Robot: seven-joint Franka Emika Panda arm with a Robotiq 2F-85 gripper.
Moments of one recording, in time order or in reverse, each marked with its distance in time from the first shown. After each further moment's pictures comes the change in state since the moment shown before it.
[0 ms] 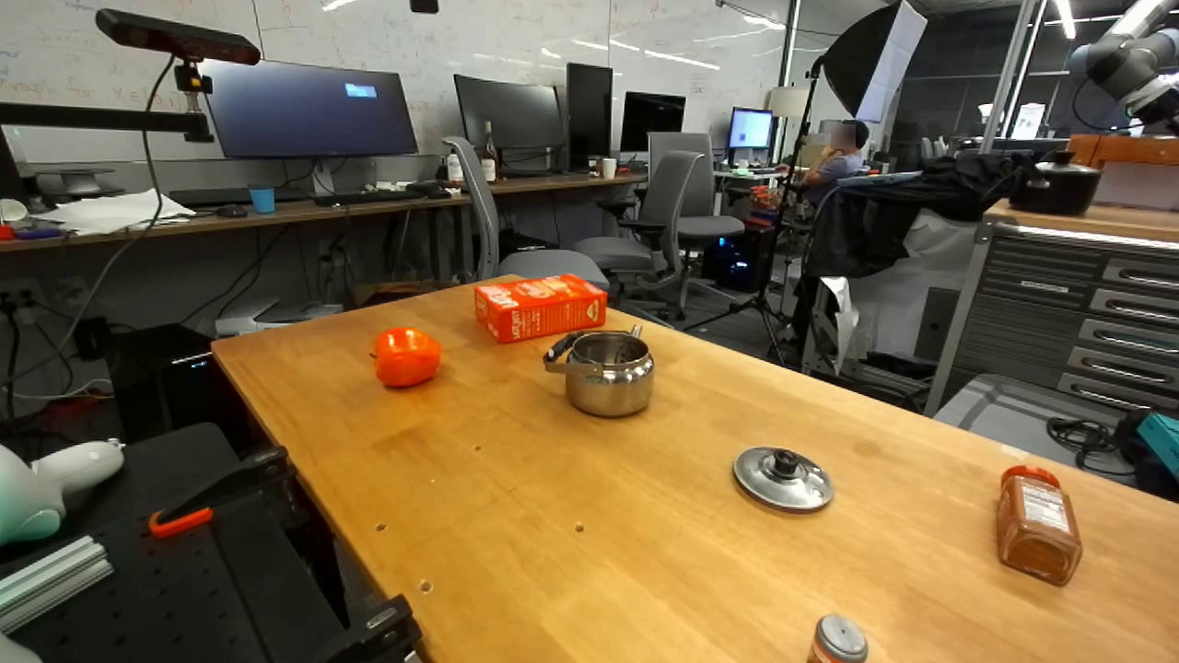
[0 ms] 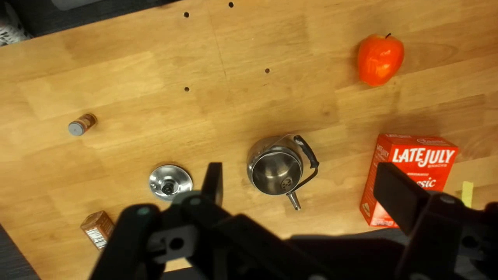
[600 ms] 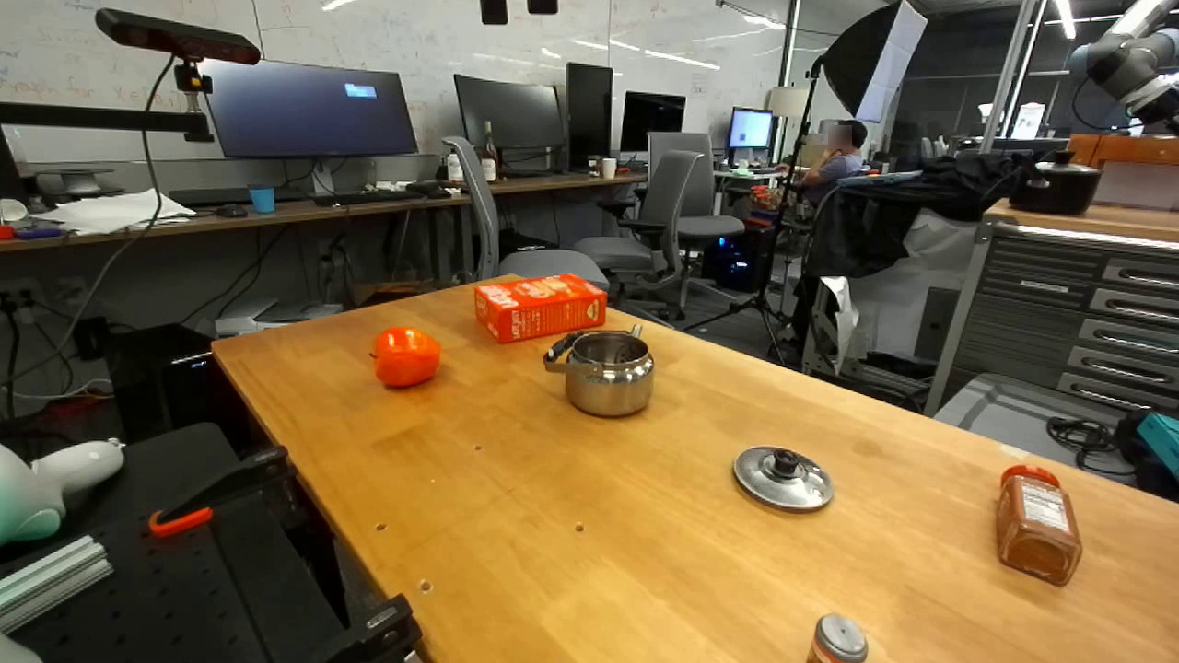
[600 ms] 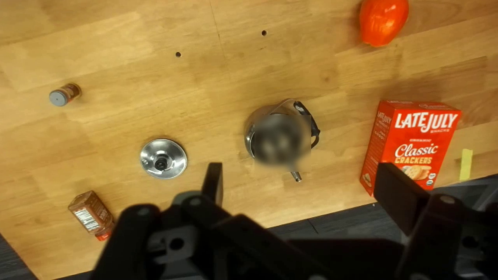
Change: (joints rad) arm -0.006 0.127 -0.063 0.062 0.000 0.106 -0.049
